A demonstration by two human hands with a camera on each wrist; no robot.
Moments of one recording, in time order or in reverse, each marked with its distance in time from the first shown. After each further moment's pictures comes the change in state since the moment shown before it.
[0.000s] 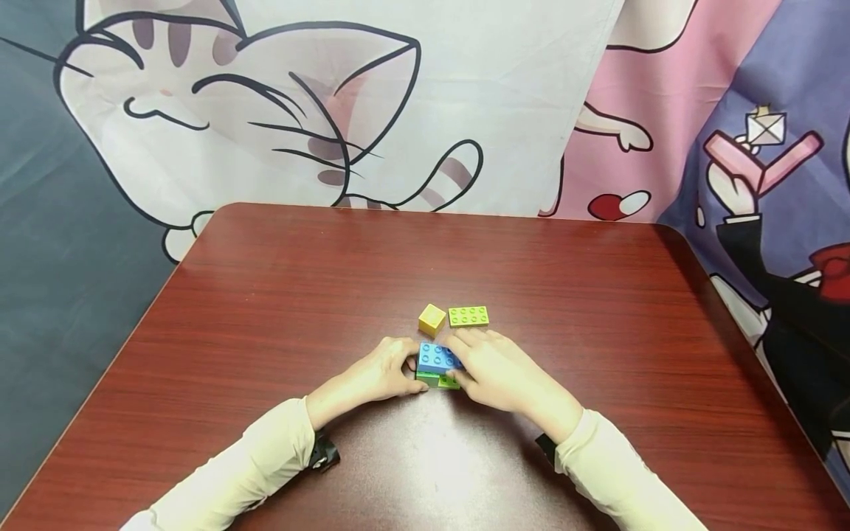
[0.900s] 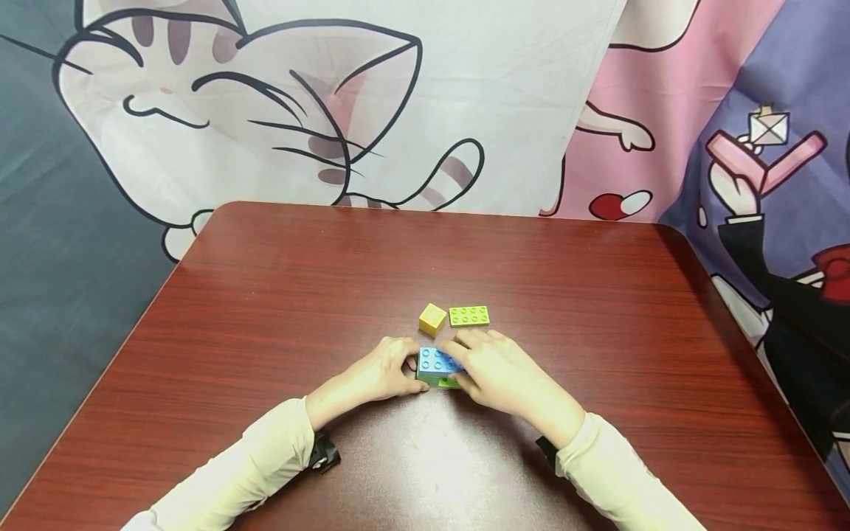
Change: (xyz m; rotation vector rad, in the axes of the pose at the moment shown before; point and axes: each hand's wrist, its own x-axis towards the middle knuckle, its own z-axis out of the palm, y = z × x) left_hand 0.000 -0.001 0.000 0.005 0.010 0.014; right_hand 0.000 -0.003 -0.003 -0.092 0.031 -0.054
